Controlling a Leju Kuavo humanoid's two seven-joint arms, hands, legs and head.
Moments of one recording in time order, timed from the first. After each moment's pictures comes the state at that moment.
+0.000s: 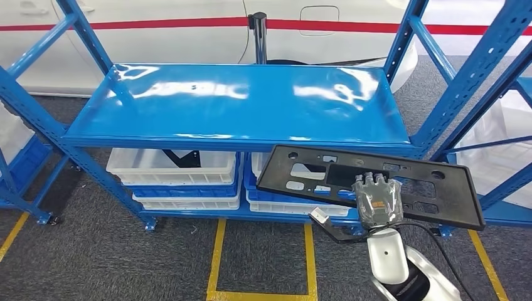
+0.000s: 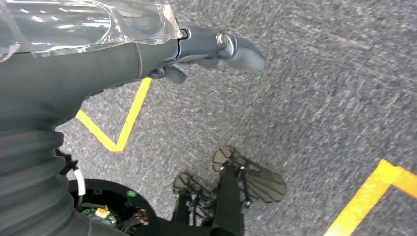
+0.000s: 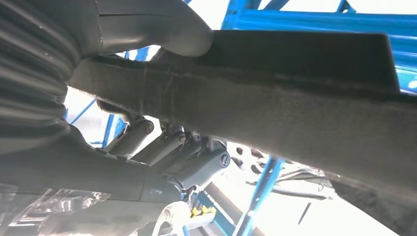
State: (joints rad) left arm -0.18 -0.22 1.52 -0.14 -1.14 0.31 -0.19; right arm -0.57 -0.41 0.78 -1.90 1.57 0.39 0.66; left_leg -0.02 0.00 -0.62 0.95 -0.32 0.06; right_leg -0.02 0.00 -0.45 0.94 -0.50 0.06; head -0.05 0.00
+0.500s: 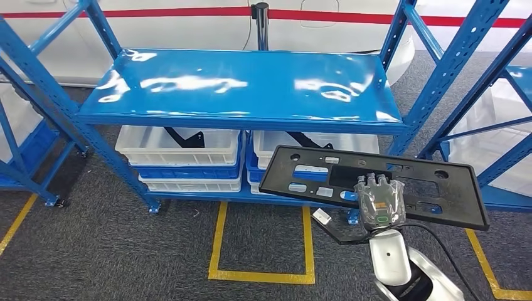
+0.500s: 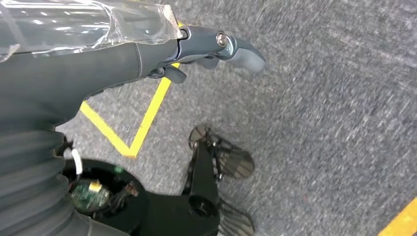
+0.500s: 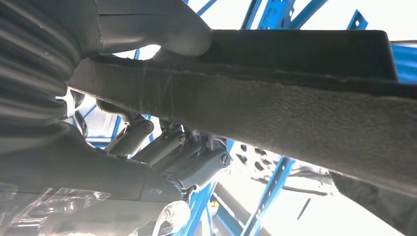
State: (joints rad) left arm -0.18 -0.22 1.52 -0.14 -1.10 0.32 -0.20; right arm -0.57 -0.42 0.79 -1.91 1.57 0.39 0.66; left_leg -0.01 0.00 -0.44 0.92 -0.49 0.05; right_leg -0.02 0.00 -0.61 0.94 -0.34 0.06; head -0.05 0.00
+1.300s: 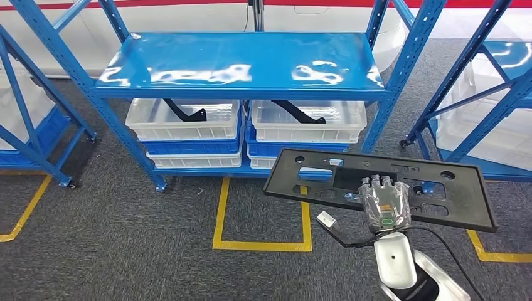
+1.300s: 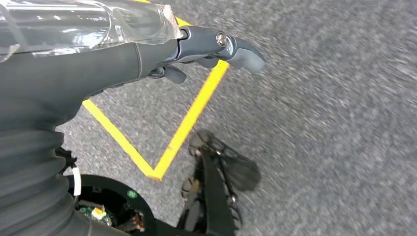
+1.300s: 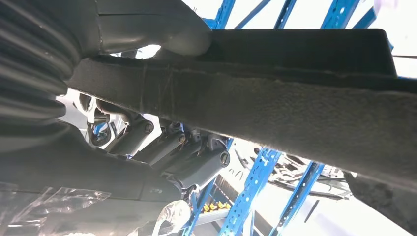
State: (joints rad) left arm -0.17 -0.22 1.52 -0.14 -1.05 0.33 -0.21; right arm -0.57 -0.44 0.79 -1.93 1.57 0.40 0.66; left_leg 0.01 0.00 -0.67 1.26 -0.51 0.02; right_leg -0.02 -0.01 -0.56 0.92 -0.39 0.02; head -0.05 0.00
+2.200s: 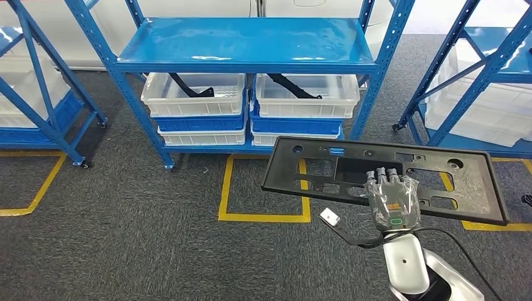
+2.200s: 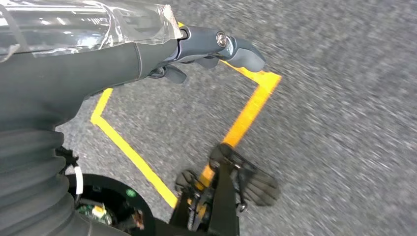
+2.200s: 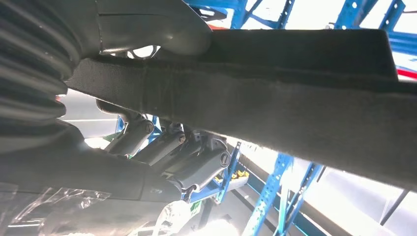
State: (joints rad) left arm -0.17 -0.22 1.53 -0.14 -1.05 0.34 -0.21; right arm -0.63 -0.54 0.85 -1.99 1.57 0.31 0.69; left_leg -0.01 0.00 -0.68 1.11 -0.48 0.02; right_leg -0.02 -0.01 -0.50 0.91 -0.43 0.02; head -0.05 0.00
